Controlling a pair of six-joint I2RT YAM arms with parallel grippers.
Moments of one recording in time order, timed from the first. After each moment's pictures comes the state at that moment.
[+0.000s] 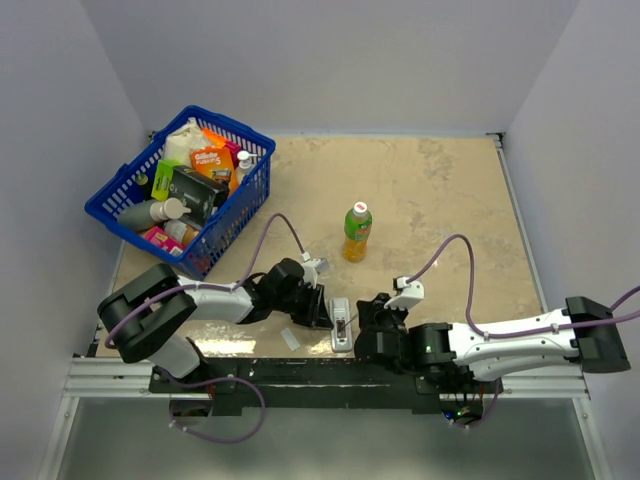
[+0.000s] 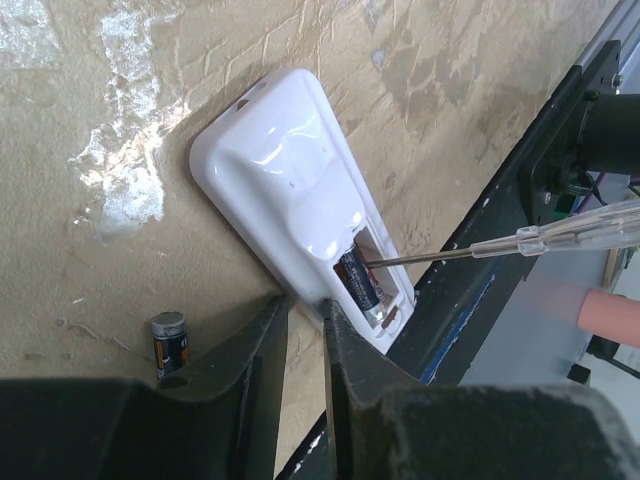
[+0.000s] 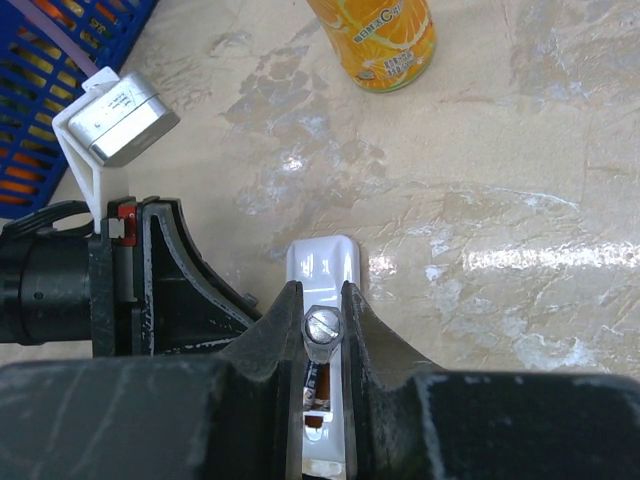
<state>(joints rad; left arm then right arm) -0.89 1.53 0.49 0.29 0.41 -0.73 1.54 1.02 0.51 -0.45 1.11 1.40</state>
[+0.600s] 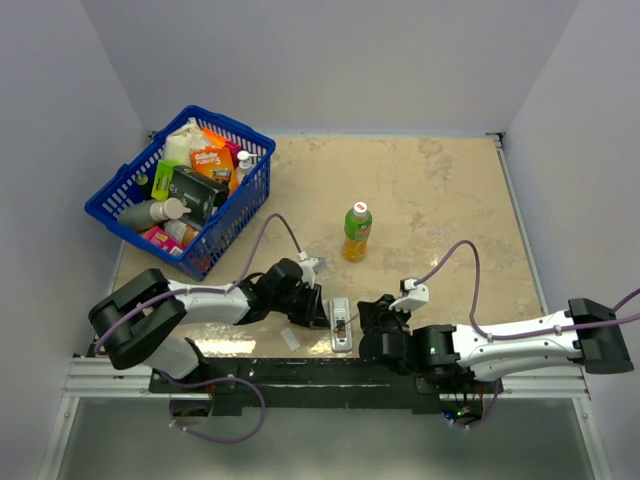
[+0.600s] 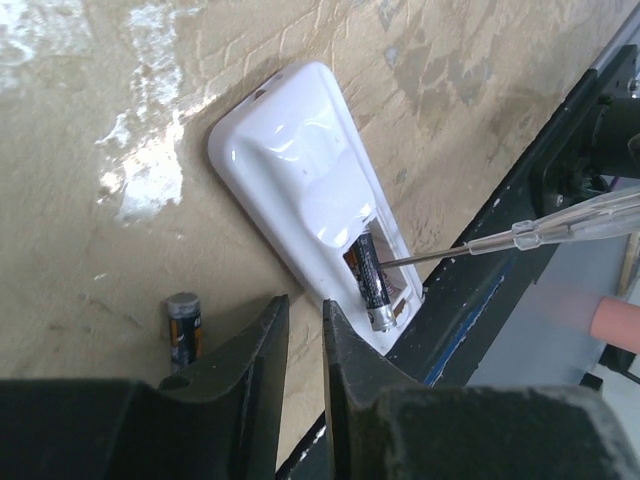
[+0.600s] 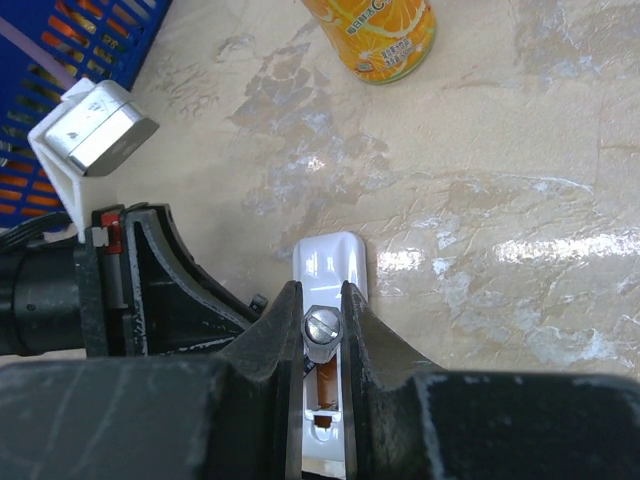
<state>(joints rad) -0.90 1.50 0.49 0.25 0.38 -0.72 1.54 0.97 0.45 -0.40 1.11 1.46</state>
